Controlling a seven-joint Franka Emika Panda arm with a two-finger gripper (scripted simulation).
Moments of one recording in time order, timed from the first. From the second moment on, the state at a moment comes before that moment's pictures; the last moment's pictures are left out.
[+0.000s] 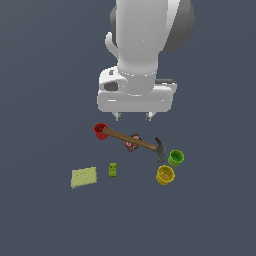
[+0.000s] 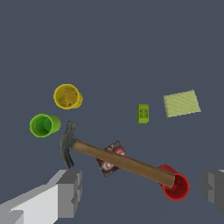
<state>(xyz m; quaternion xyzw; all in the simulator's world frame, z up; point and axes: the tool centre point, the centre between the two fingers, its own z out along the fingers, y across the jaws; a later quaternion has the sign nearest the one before) 0.023 0.017 0.307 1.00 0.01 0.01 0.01</state>
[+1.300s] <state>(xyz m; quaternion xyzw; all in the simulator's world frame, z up) 0.036 0.217 0.100 1.00 0.04 0.00 0.00</state>
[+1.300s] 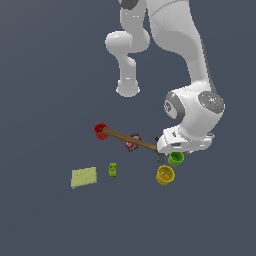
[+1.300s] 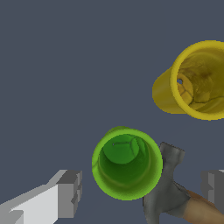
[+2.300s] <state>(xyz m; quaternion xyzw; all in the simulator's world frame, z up) 0.034 0.223 0.045 1.00 0.04 0.00 0.00</state>
